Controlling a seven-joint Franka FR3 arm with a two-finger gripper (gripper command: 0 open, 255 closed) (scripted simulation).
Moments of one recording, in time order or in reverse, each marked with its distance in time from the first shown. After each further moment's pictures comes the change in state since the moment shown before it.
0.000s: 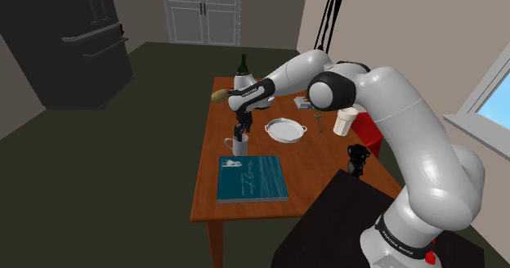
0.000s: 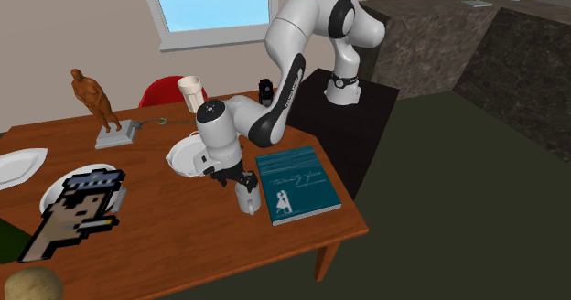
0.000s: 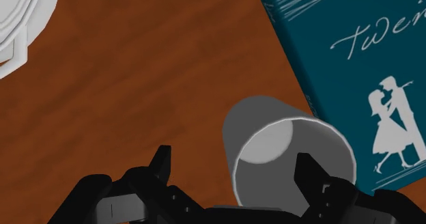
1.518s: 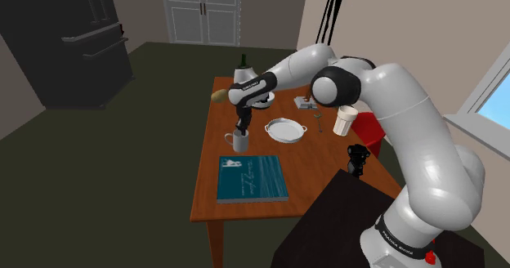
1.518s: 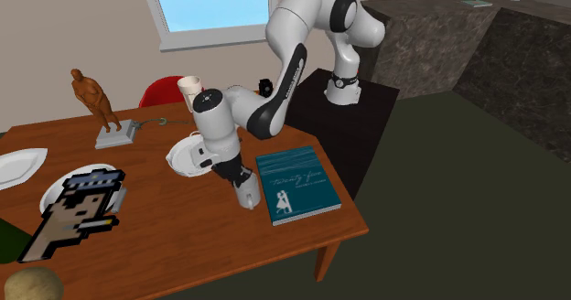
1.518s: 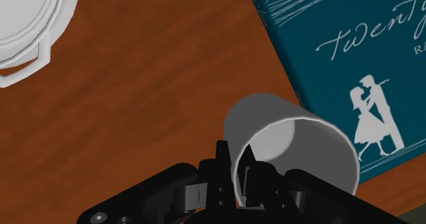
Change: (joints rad) arm 0.001 -0.052 -0.001 -0.013 -0.001 -0.037 -0.001
